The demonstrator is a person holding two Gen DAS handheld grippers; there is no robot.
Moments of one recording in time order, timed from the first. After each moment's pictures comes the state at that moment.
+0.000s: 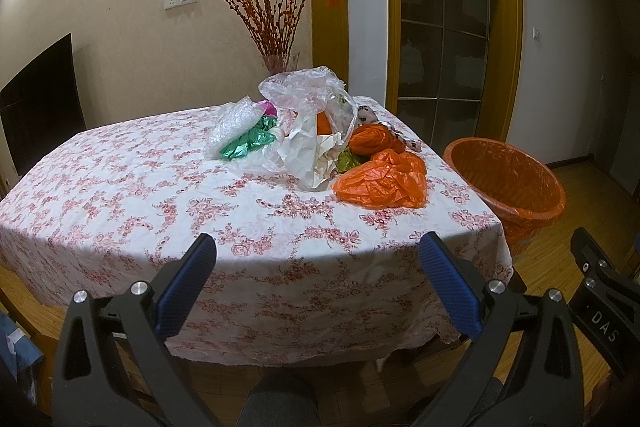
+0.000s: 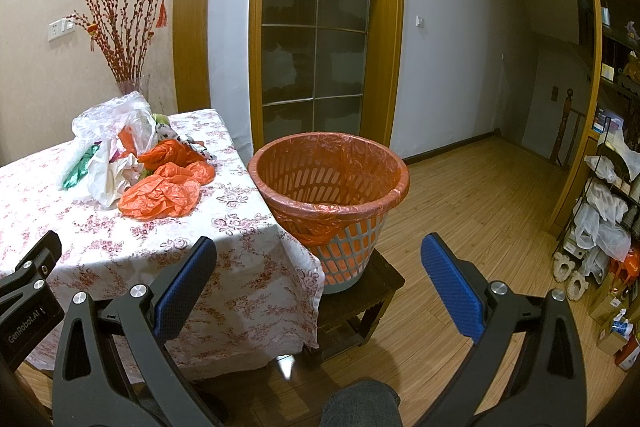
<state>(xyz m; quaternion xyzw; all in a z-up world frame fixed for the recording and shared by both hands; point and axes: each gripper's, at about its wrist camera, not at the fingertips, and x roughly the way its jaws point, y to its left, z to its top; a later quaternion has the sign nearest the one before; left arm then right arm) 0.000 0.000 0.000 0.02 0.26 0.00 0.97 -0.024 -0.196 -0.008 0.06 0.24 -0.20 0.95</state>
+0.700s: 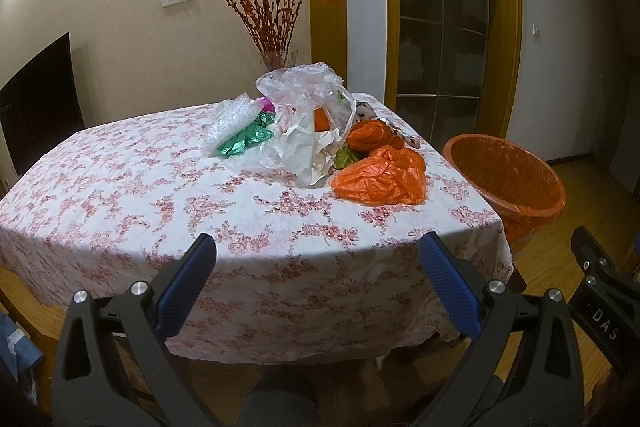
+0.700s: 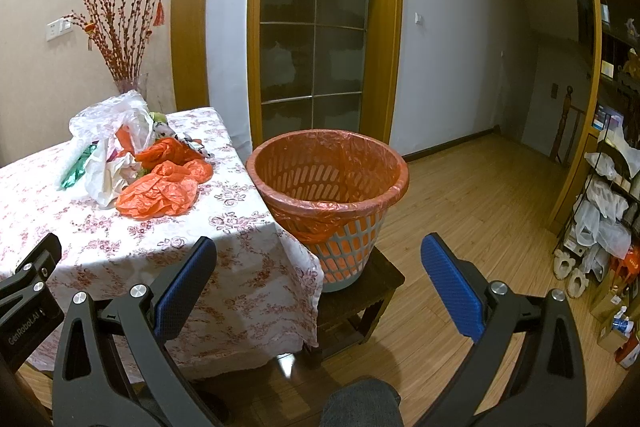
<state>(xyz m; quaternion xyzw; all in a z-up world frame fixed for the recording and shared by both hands) 0.000 -0.002 -0.001 0.02 0.26 0.00 0.97 -0.024 -0.199 -0.009 0.06 0.24 -0.20 0.95</state>
